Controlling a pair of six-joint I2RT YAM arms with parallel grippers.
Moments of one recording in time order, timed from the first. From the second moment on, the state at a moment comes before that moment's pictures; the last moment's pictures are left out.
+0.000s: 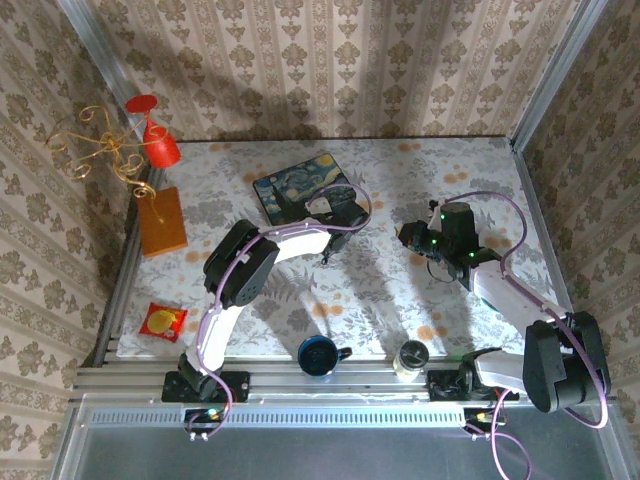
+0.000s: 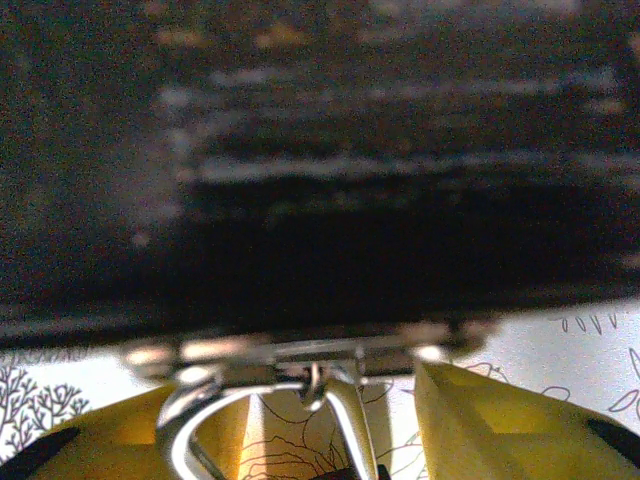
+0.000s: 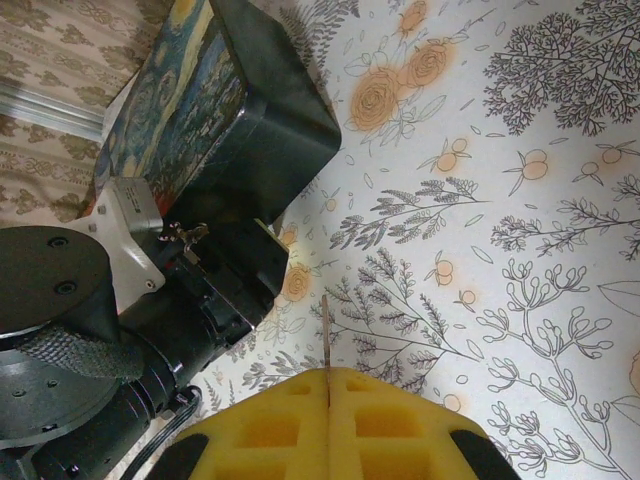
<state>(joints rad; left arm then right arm) -0.85 2.18 1.50 -0.47 -0.59 -1.06 0.18 1.24 0.66 -0.04 -0.35 0.72</state>
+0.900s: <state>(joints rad) -0.88 2.18 1.50 -0.51 -0.62 -1.11 0.18 1.24 0.66 -0.04 -0.35 0.73</state>
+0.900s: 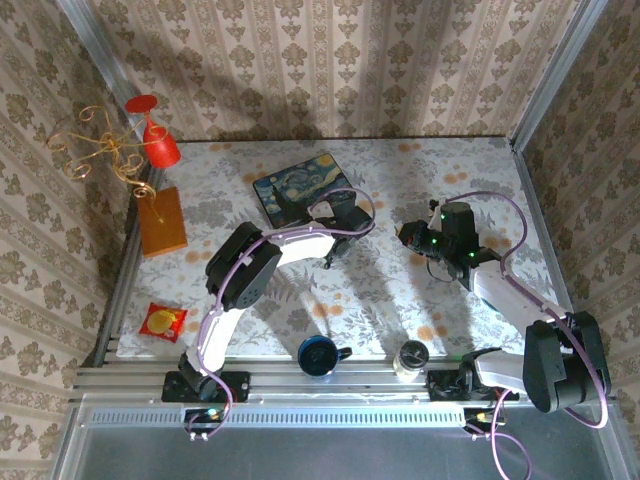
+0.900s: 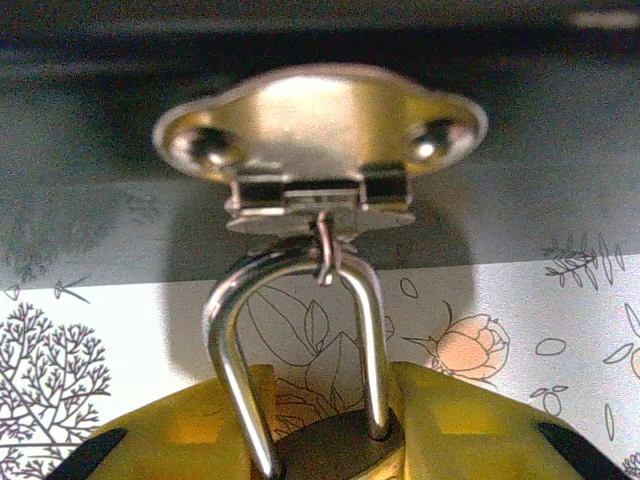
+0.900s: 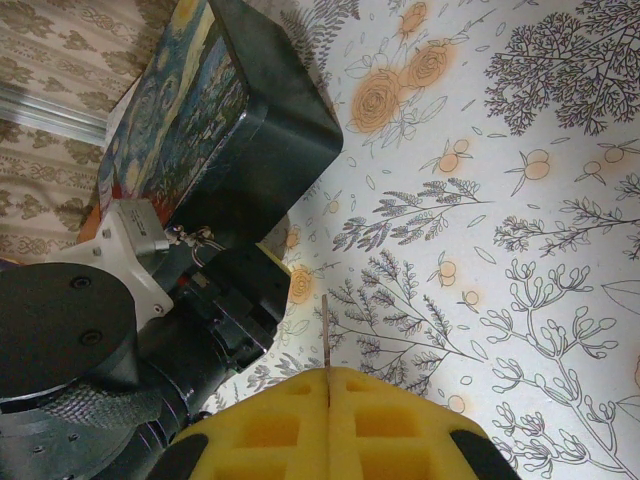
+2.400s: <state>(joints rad) -0.81 2.04 1.38 -0.25 0.01 -1.08 0.27 1.55 0.50 0.37 -0.54 0.70</state>
